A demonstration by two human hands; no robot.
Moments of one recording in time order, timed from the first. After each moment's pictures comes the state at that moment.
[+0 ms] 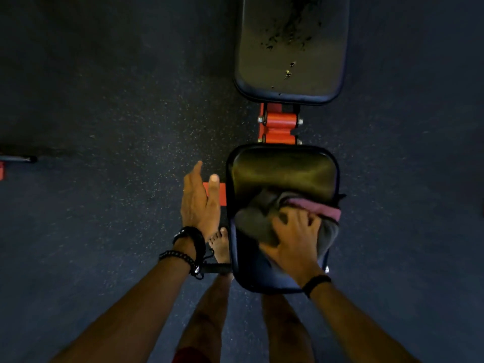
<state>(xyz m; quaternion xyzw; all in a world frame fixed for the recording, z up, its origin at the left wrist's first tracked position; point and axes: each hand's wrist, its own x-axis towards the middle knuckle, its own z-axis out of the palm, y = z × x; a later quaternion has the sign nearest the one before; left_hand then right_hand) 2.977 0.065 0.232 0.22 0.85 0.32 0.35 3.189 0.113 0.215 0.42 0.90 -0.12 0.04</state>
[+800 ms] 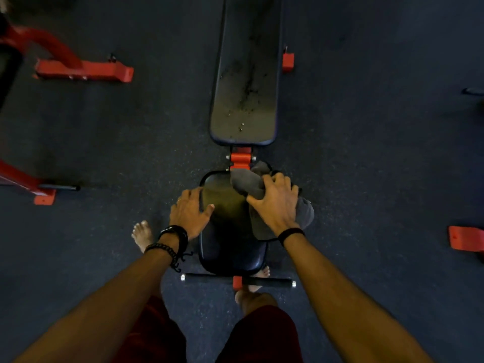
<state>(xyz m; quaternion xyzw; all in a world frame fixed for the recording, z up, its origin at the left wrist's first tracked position) 3.072 0.081 0.398 0.36 0.88 0.06 0.31 3.241 0.215 0.389 0.49 0.85 -0.20 0.02</state>
